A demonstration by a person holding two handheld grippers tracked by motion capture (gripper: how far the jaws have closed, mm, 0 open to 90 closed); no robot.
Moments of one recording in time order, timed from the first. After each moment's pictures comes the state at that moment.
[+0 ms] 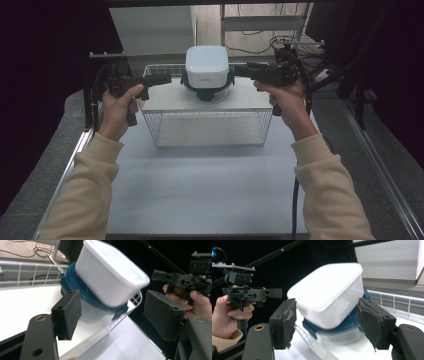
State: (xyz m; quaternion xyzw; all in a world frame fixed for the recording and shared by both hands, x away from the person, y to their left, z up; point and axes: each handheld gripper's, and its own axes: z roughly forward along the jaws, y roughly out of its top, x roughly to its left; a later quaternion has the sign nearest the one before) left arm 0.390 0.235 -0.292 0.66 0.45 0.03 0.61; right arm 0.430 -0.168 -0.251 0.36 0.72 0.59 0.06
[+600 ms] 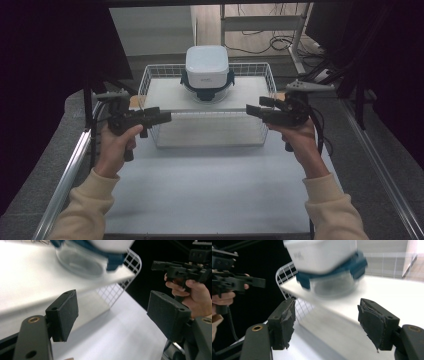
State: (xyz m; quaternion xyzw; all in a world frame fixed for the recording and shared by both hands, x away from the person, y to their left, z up) left arm 0.326 0.226 -0.346 0.69 0.43 0.03 0.58; right arm 0.374 -0.204 -0.319 0.35 0.74 0.57 0.10
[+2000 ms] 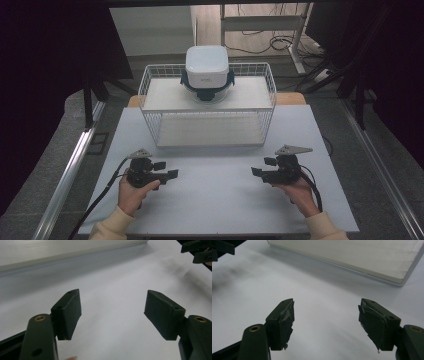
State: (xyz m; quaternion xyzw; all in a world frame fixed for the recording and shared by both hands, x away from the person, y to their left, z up) left arm 0.286 0.209 -0.500 0.75 0.48 0.04 0.45; right arm 0.327 -0.233 -0.486 0.39 0.81 0.43 0.08
